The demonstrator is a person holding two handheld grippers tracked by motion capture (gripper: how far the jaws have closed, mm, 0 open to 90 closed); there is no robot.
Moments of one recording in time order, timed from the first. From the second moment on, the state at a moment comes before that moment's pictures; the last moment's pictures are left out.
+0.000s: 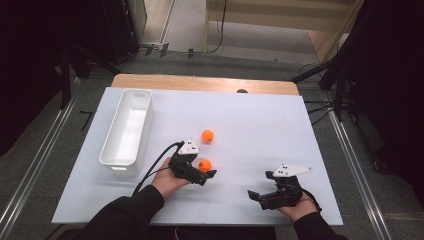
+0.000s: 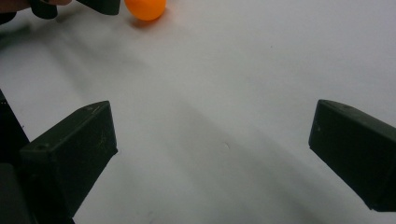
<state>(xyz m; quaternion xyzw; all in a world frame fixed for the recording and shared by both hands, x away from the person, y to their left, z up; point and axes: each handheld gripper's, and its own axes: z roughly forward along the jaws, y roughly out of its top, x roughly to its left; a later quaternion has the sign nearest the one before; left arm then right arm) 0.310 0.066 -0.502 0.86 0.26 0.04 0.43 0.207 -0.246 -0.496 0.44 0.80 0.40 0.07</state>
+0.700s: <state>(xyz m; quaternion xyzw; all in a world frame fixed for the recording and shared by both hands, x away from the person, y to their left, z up) 0.307 0.056 -0.514 0.89 0.26 0.08 0.38 0.207 -0.246 -0.496 0.44 0.80 0.40 0.07</state>
